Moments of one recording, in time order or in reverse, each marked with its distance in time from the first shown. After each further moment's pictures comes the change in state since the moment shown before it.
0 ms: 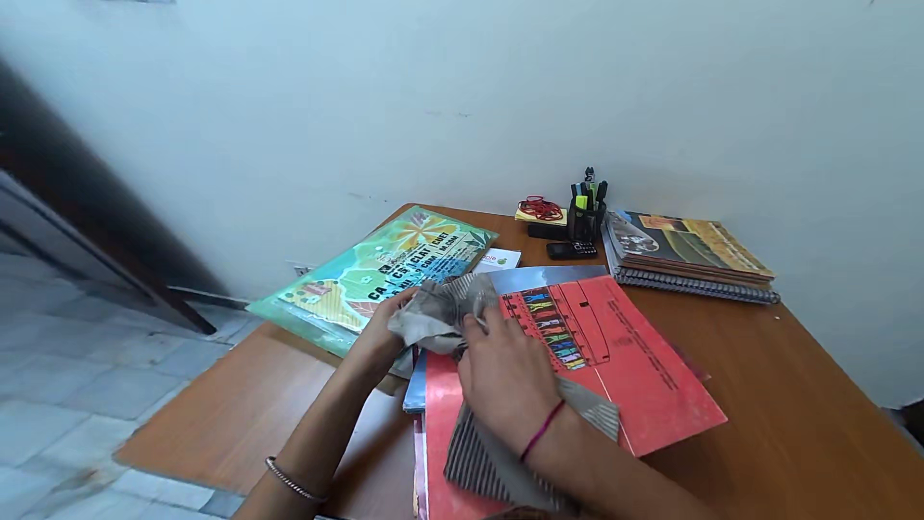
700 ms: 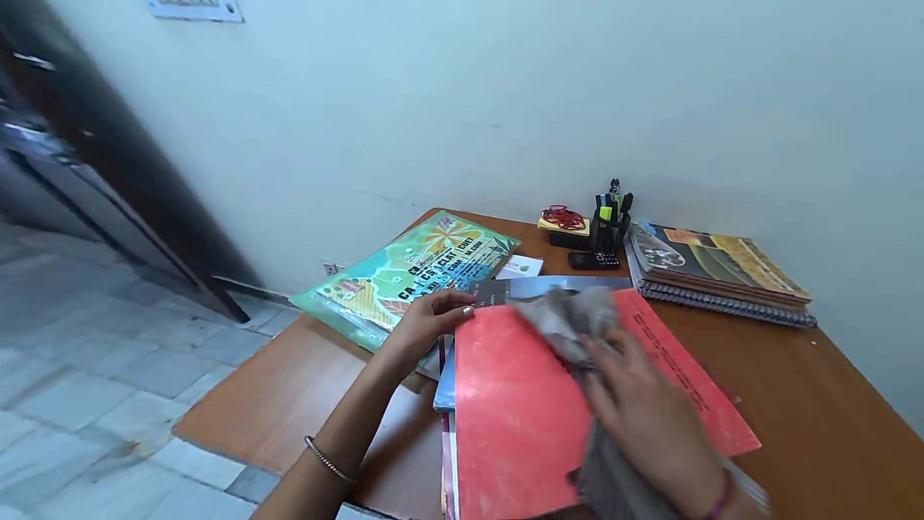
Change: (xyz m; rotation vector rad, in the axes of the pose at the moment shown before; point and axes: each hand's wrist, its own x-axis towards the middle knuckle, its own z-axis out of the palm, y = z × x) left_hand 0.011 0.000 -0.003 -0.024 -0.112 -0.043; right_hand -0.046 0.101 0.026 -0.080 0.653 -0.080
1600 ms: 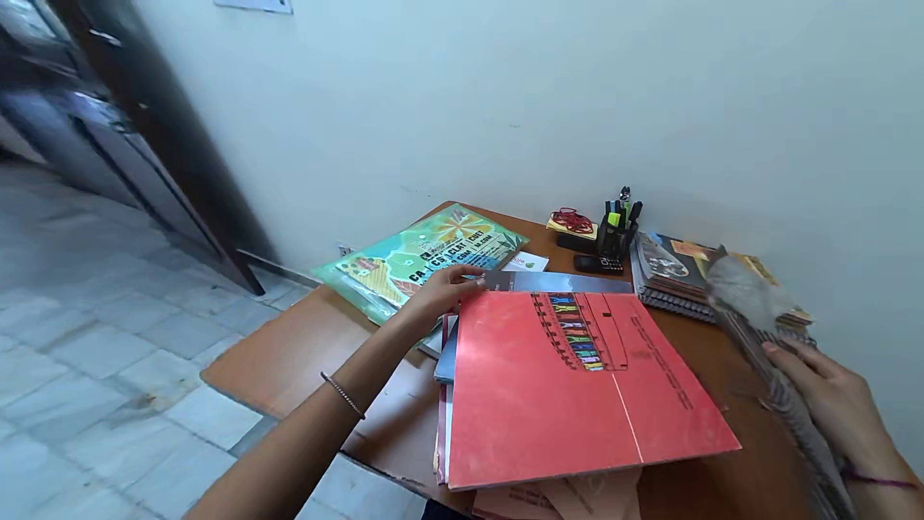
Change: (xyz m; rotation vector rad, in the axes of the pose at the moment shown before) left_hand 0.009 0.024 0.008 0.029 -0.004 -0.124; right_hand -0.003 0.165 -0.073 0.421 0.184 0.607
